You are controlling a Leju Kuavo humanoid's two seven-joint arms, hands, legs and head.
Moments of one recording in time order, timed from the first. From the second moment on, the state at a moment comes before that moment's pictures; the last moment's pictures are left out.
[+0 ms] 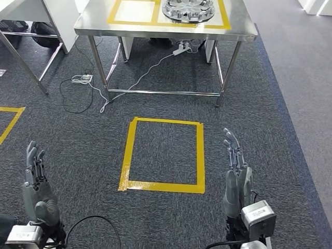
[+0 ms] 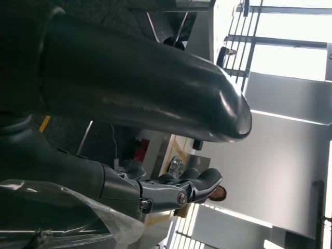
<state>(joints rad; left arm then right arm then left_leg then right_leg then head) 0.18 -0.08 -0.28 -1.79 -0.10 0.29 -0.69 0.20 -0.08 0.32 -1.97 0.18 -0.28 -0.35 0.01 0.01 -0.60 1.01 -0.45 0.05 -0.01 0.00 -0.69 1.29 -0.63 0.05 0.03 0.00</state>
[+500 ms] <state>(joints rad) 0.20 -0.08 -0.27 -1.79 -0.10 0.29 -0.69 0.19 -0.08 0.34 -1.97 0.21 -0.29 -0.34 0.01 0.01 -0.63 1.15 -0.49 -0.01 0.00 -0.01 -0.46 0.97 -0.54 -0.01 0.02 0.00</state>
